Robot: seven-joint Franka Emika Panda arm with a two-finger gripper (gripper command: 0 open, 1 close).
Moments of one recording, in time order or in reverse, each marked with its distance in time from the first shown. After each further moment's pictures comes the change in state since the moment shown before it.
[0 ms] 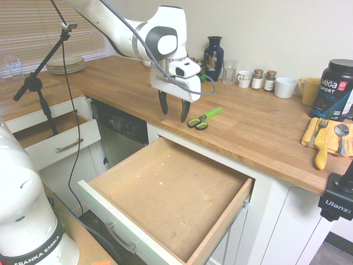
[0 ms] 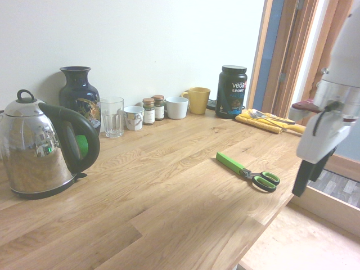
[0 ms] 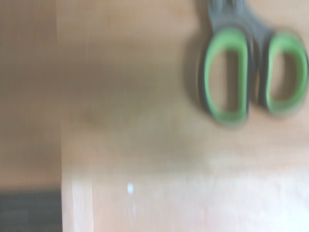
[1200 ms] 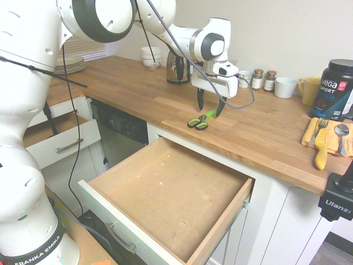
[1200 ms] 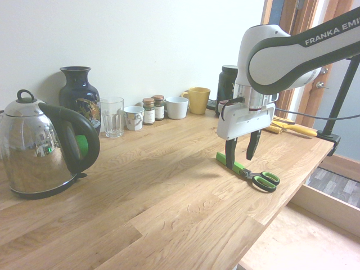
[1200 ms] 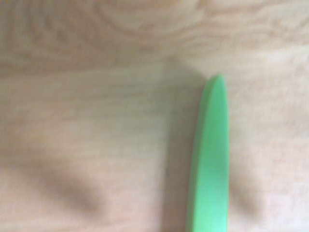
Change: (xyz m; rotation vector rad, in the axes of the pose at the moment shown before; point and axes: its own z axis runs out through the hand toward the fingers) arm 0.147 -0.108 0.045 -0.067 -0.041 0.054
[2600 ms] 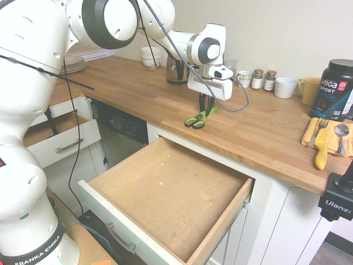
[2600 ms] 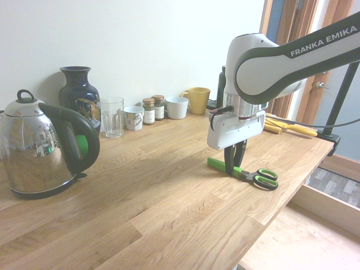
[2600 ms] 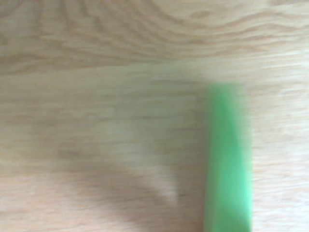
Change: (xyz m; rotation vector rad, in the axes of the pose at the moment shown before) arm -0.013 -0.020 0.017 -0.027 -0.016 -0.016
